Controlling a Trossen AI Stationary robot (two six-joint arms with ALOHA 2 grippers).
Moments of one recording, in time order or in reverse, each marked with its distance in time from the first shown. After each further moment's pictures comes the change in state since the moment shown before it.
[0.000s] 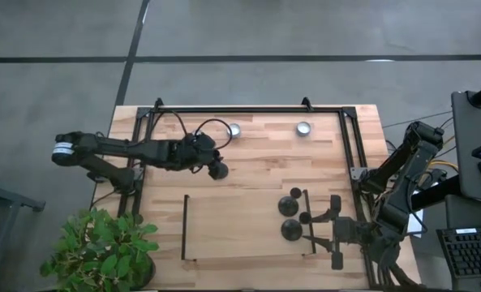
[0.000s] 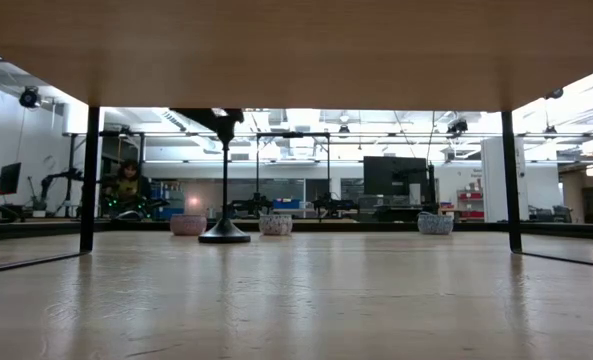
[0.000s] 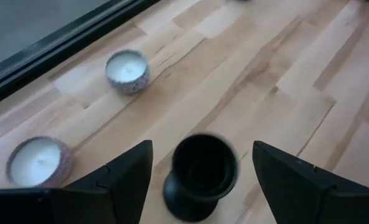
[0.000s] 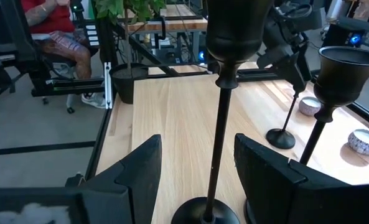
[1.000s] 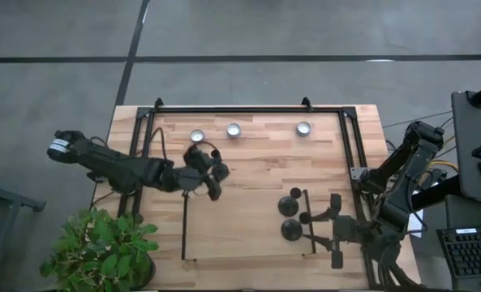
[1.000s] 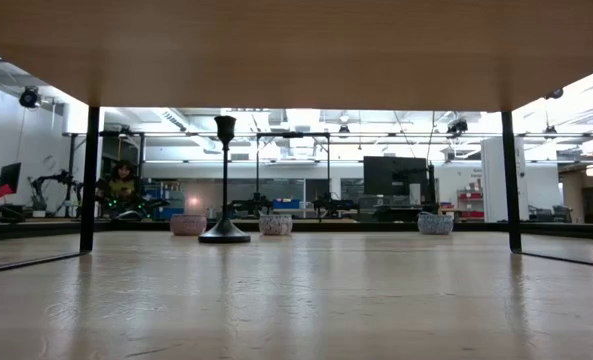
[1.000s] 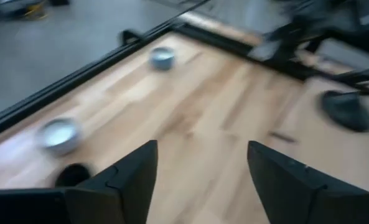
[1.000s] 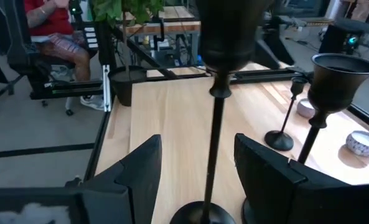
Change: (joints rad) left arm -0.274 -0.060 -0.026 0.252 -0.191 0.063; right arm -0.006 -0.006 0.005 0.000 0.000 -0.009
